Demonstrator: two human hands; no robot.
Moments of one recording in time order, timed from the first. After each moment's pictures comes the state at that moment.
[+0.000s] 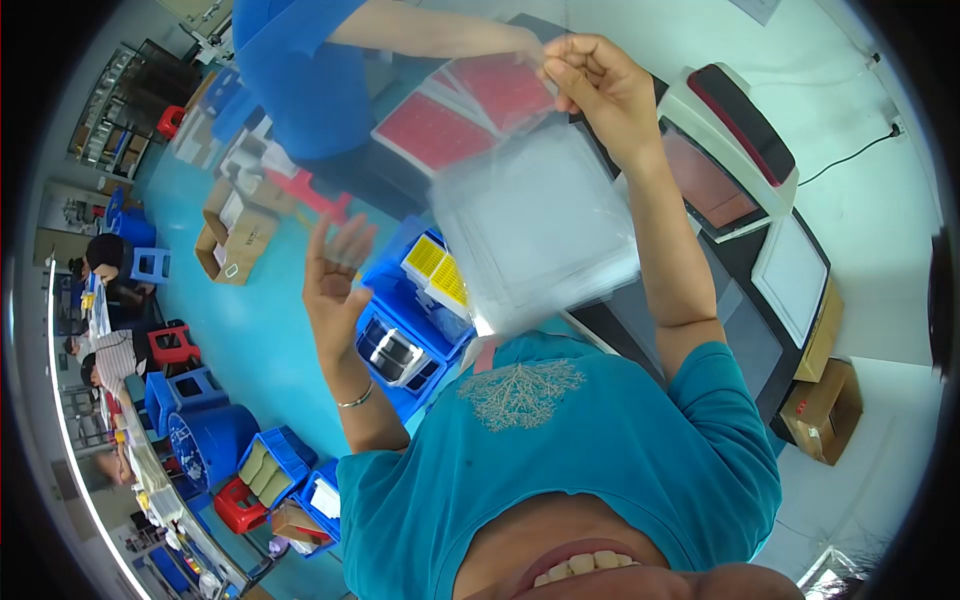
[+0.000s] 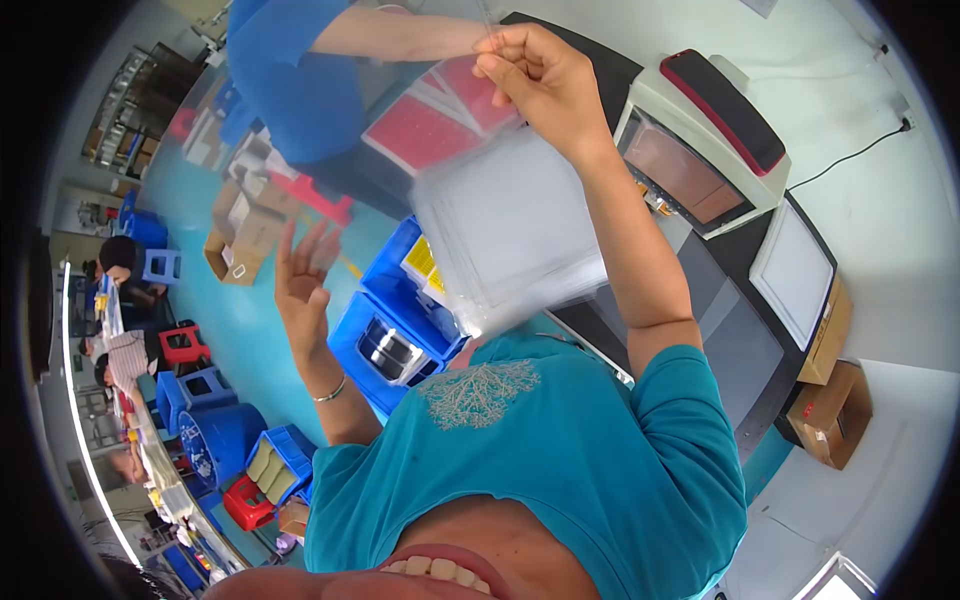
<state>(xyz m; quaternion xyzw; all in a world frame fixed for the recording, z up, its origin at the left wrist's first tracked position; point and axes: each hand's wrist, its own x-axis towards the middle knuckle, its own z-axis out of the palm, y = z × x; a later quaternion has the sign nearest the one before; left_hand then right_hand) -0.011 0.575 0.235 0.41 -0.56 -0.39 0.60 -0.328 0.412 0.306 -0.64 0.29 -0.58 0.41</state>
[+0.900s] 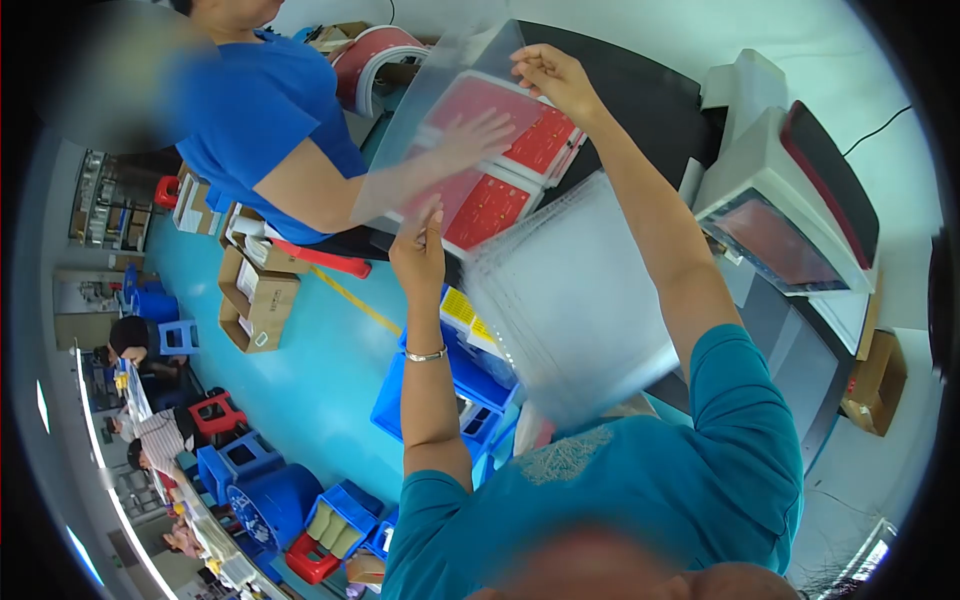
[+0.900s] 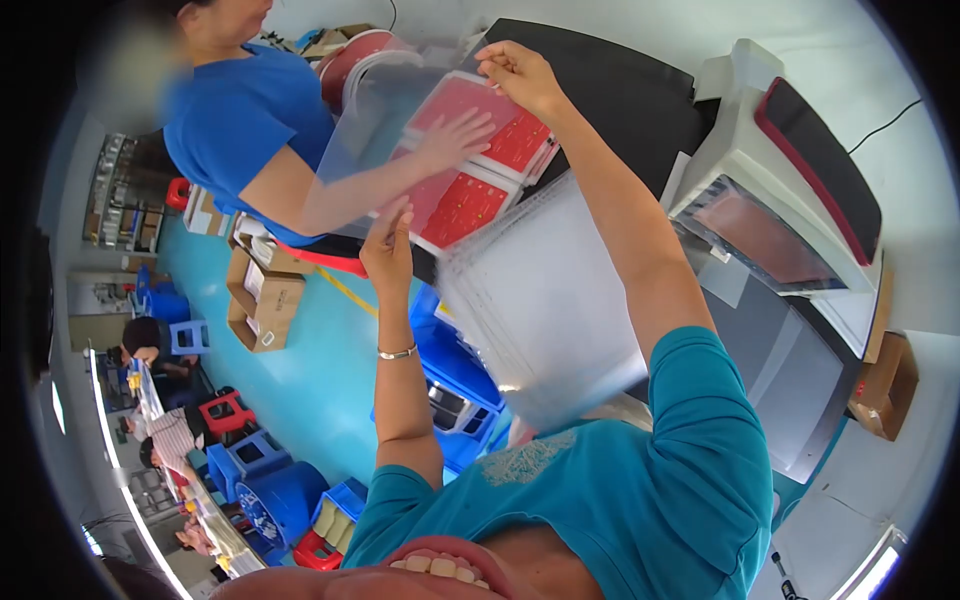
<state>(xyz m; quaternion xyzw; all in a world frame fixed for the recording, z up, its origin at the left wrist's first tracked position) -0.027 0.326 0.101 0.59 -0.61 -0.22 0.48 -0.296 0.147 0.131 -0.58 0.40 -0.54 0.46</state>
